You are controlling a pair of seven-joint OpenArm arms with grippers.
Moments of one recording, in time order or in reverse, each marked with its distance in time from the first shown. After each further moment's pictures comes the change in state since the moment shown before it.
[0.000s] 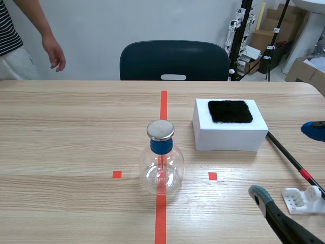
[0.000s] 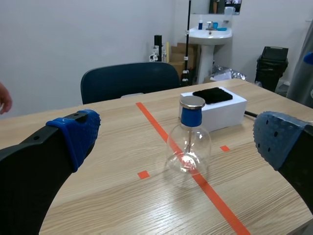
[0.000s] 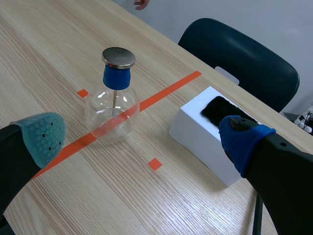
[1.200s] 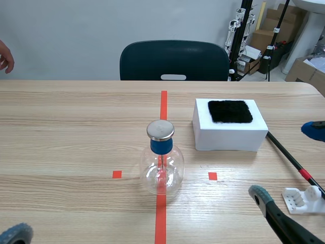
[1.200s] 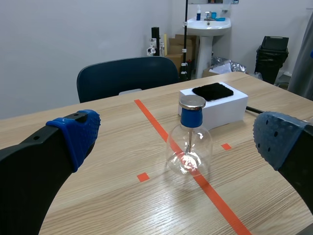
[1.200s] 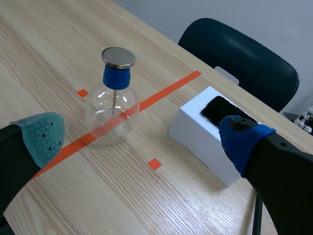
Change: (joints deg) left arm -1.1 0.0 0.0 4.5 0.2 0.0 7.0; right arm 0.0 0.0 0.0 0.0 0.0 0.0 0.0
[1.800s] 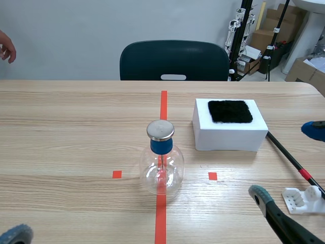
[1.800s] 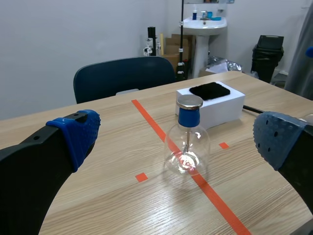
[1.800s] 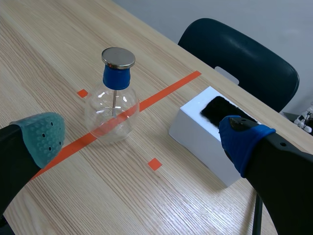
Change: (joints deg) left arm 0.0 -1.4 0.0 0.0 -0.2 -0.1 0.0; right arm 0.0 0.0 0.0 0.0 0.0 0.0 0.0
